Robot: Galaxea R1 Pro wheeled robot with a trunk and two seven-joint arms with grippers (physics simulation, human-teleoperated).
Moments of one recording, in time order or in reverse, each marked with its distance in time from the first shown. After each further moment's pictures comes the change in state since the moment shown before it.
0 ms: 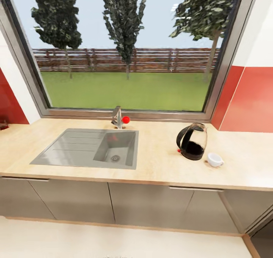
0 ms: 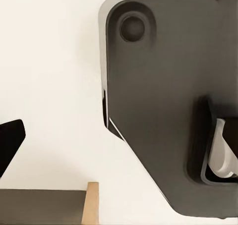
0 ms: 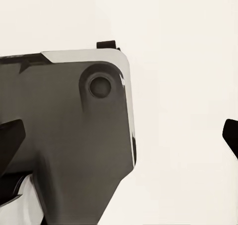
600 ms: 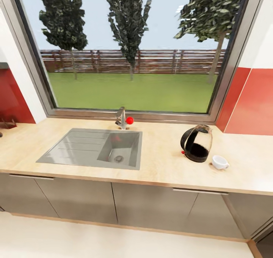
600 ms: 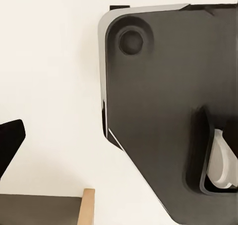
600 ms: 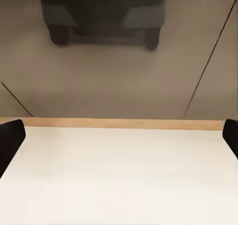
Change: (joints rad) left arm -0.006 -0.005 0.000 -0.015 0.001 -0.002 0.000; right arm -0.029 0.134 0.003 0.004 0.005 -0.910 0.004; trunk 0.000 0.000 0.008
